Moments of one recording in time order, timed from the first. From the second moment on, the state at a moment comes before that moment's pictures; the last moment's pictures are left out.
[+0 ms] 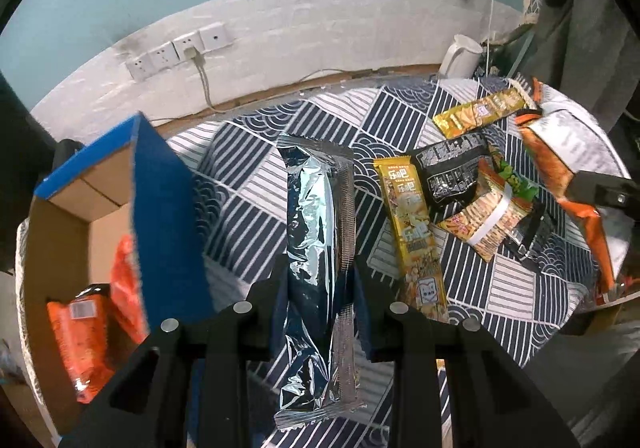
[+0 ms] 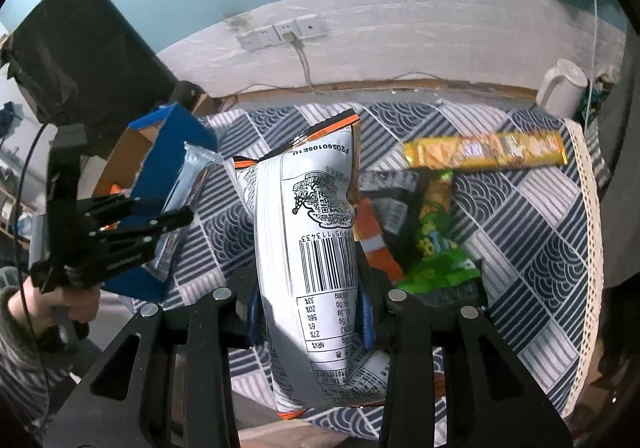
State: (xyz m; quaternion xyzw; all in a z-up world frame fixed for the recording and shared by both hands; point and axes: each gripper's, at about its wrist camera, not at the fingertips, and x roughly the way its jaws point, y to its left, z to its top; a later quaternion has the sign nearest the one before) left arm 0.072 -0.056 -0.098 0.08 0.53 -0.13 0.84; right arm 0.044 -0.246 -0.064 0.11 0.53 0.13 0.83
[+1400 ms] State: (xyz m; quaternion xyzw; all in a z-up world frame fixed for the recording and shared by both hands) left arm 0.044 0.162 -0.077 0.00 0.50 -0.03 0.86; right arm 0.132 0.025 -0.070 0.02 0.58 0.27 0.77
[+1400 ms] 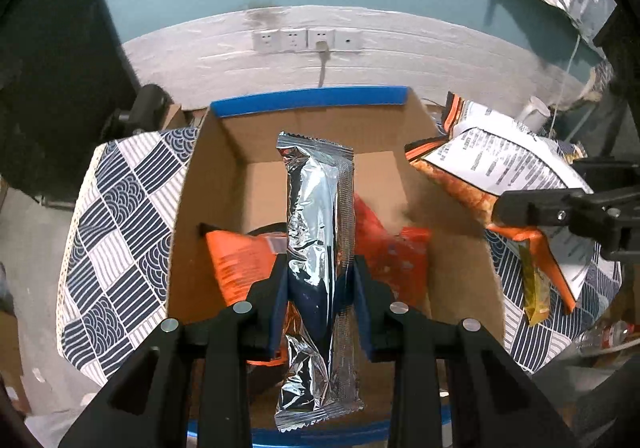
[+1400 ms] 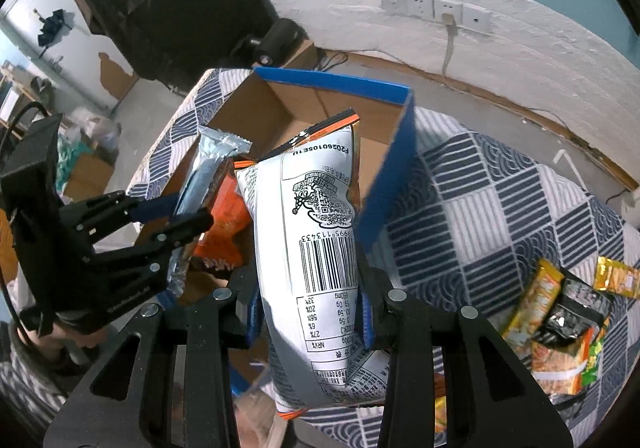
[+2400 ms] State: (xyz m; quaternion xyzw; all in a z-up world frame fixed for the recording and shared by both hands) left arm 0.046 0.108 -0.066 0.01 0.50 -0.06 0.86; right arm 0.114 -0.058 -0.069 0.04 0.58 0.19 0.79
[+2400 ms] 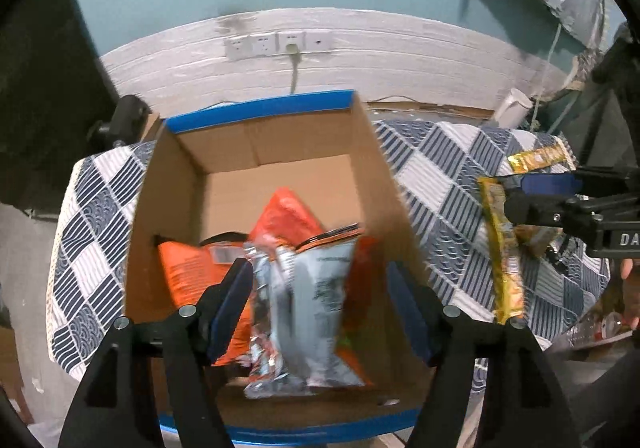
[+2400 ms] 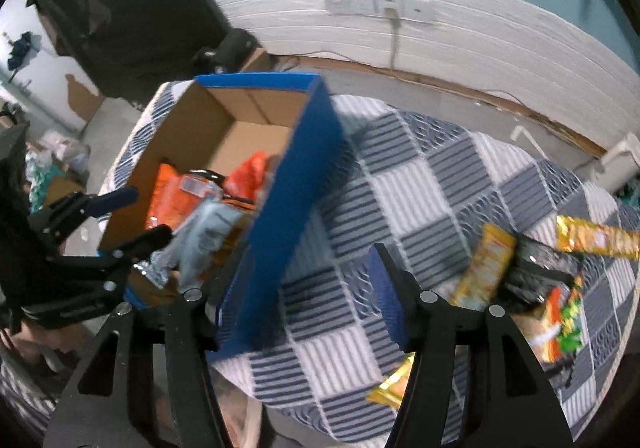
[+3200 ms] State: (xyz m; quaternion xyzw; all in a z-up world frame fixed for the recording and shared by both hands) left arm 0.054 -0.031 -0.074 0.09 0.51 -0.14 0.84; right arm 0.090 -0.218 -0.097 0.08 0.59 0.11 0.80
